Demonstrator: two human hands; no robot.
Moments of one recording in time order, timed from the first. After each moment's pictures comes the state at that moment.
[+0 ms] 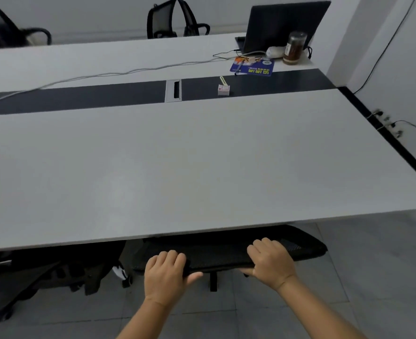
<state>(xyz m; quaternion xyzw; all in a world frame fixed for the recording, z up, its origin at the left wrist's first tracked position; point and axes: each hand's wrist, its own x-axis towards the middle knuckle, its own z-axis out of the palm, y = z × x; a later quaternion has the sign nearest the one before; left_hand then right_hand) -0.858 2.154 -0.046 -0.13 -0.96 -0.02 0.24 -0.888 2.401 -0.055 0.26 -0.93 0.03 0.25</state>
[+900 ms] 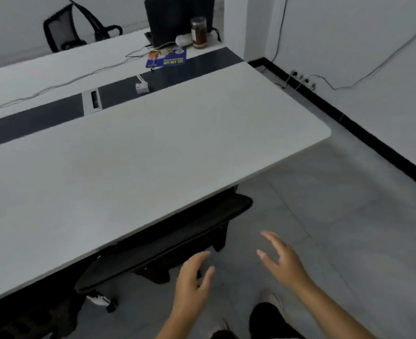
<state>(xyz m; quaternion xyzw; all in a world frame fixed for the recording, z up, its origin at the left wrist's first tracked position) -0.783 2.282 -0.020 -0.11 -0.86 -0.48 -0.14 -0.738 2.491 -0.034 -0.18 -0.86 0.48 0.02</state>
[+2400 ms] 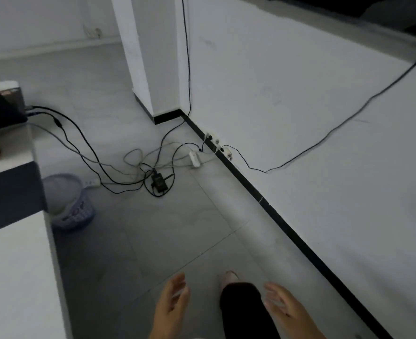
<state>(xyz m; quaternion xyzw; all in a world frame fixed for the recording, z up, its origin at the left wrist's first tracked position) -1.240 3.047 -0.064 0.01 -0.76 -0.62 -0.22 -1.115 3.249 -0.013 -0.36 -0.72 0.58 -0.12</state>
